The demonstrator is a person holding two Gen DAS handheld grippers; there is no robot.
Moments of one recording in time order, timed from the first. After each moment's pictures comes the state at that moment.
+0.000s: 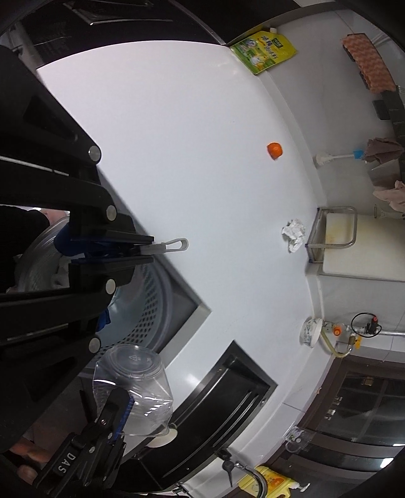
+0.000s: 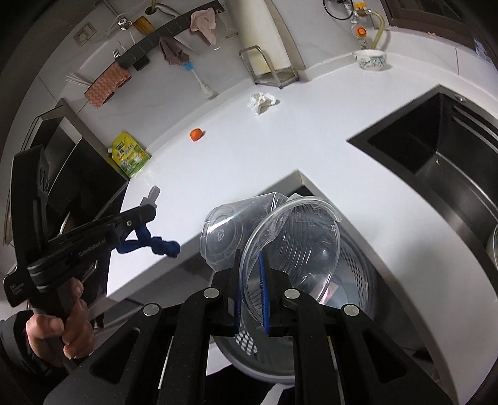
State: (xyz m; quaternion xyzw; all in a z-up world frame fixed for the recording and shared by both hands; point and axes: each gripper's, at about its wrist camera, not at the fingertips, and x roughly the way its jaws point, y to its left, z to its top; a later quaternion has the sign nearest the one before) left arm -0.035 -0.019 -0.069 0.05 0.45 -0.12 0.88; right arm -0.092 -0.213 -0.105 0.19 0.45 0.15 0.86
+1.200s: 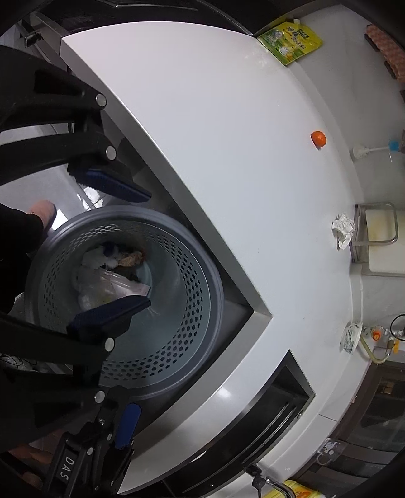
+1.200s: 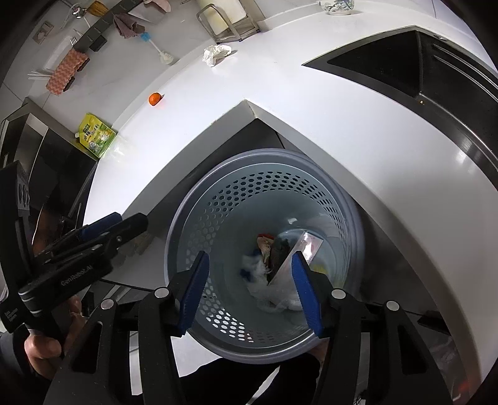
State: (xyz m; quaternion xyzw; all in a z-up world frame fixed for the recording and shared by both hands) left arm -0.040 -0.034 -0.140 0.06 0.50 -0.10 0.86; right arm -0.088 -0.226 -0.176 0.21 0.53 0.12 0.82
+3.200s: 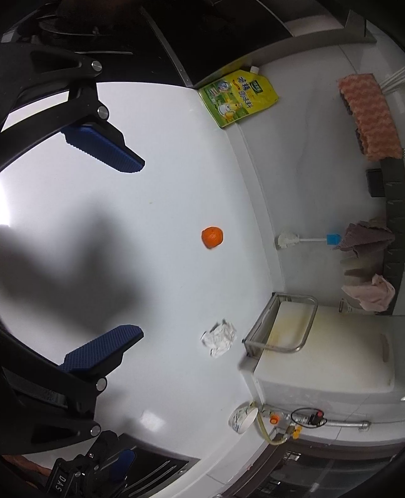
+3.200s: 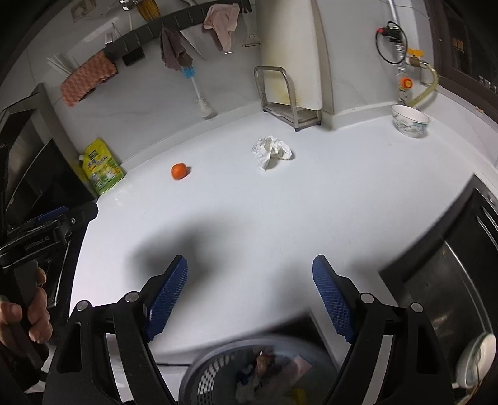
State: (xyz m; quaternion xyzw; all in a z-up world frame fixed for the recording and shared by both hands) left arm 0.145 0.092 -0.033 0.02 0.40 0.01 0.92; right arm 0.119 -0.156 -0.080 0.08 0.43 0.13 0.89
